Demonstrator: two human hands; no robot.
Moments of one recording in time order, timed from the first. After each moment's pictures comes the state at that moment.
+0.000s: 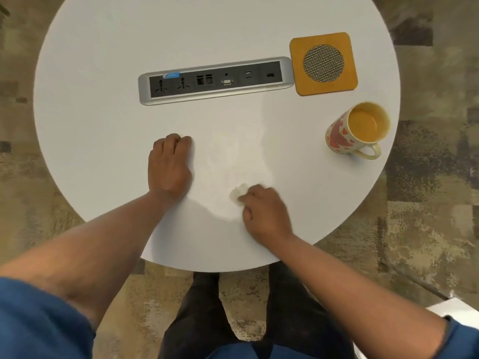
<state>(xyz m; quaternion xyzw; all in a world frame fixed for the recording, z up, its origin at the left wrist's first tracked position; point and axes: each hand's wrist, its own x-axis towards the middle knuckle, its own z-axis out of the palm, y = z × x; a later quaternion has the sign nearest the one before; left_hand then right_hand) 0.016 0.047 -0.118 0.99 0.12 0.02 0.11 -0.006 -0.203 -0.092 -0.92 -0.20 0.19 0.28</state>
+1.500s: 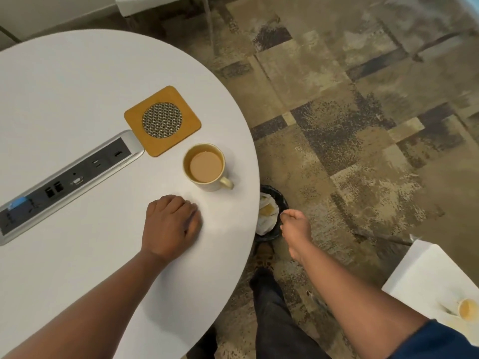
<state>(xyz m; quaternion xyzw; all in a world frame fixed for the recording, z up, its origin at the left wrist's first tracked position) 0.107 -0.170 -0.111 0.96 -0.22 0.03 0.15 0.041 -0.460 -0.194 -0.63 0.53 0.12 0.56</state>
